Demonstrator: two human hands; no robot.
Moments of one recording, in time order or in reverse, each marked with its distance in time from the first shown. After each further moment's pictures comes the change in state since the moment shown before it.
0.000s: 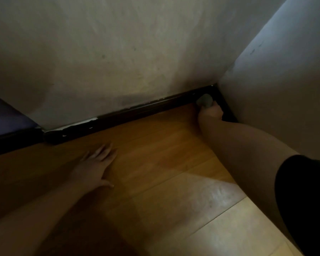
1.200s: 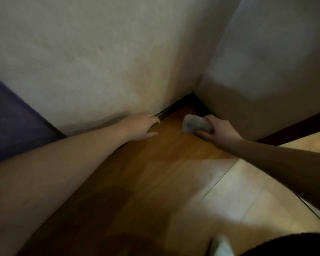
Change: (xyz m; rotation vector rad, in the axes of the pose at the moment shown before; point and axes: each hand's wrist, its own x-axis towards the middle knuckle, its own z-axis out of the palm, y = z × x) left_hand -0.032 0.047 -0.262 0.125 0.256 0.550; right_hand -0.231 -0.038 -0.201 -0.318 -0.299 -0.535
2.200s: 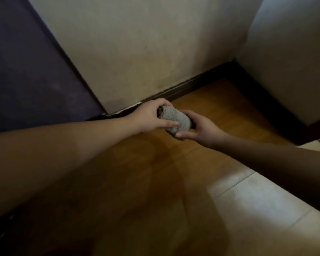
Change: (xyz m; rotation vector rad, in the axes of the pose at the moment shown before) left_hand -0.066 0.040 0.113 -0.677 0.321 -0.301; right_hand -0.018 -0.013 0.171 0.558 -0.294 -0.389
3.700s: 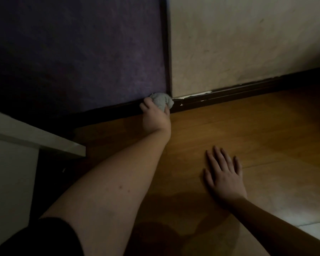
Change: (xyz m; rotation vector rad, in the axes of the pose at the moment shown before) left_hand -0.058 -0.151 0.005 0.157 0.925 -0.908; right_hand -0.013 0.104 0.180 -0.937 -0.023 0.109
